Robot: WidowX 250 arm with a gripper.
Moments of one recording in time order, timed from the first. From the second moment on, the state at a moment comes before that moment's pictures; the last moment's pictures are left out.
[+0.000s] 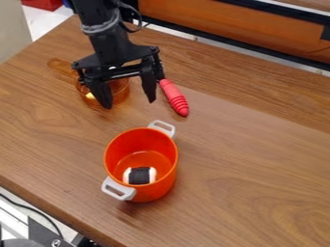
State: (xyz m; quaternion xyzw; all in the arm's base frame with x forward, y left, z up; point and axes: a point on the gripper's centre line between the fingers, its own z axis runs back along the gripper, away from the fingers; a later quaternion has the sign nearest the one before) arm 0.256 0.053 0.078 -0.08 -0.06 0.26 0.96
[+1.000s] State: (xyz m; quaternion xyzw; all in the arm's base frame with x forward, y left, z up) arm 0.202 0.015 0.076 -0.07 0.03 0.32 0.94
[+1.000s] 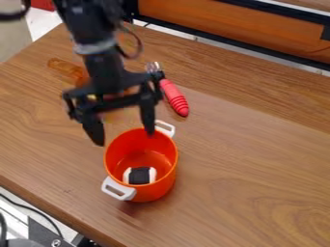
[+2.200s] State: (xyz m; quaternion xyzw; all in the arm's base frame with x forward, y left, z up) arm 0.204 0.000 0.040 -0.05 0.02 0.33 0.94
